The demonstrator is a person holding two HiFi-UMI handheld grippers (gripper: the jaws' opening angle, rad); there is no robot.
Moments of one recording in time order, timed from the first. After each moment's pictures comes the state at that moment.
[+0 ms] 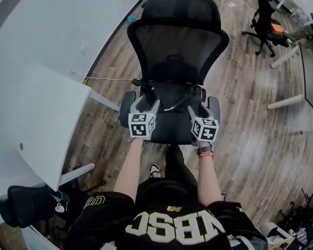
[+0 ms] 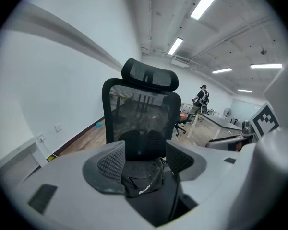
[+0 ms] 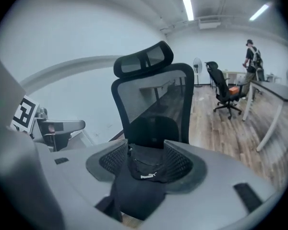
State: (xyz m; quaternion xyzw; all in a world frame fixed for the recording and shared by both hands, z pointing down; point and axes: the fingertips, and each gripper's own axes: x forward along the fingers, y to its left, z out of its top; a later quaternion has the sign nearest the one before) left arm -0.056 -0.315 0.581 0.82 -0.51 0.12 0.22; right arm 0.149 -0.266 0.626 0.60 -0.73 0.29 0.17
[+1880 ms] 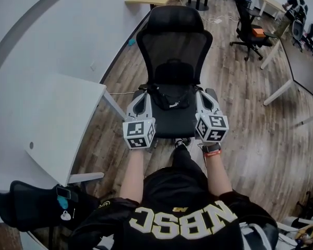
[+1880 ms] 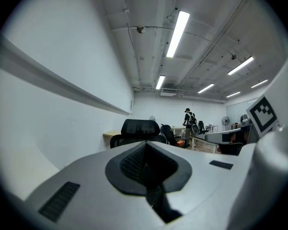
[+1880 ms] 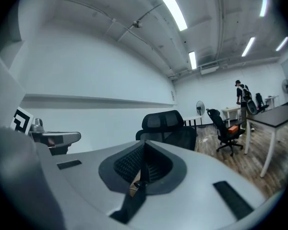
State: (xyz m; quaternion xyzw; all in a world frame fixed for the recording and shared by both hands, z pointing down) left arm -0.121 -0.135 0.363 0.84 -0.53 -0.02 0.03; right arm 0.085 -0.118 0.391 0.63 -0.77 0.10 0.01
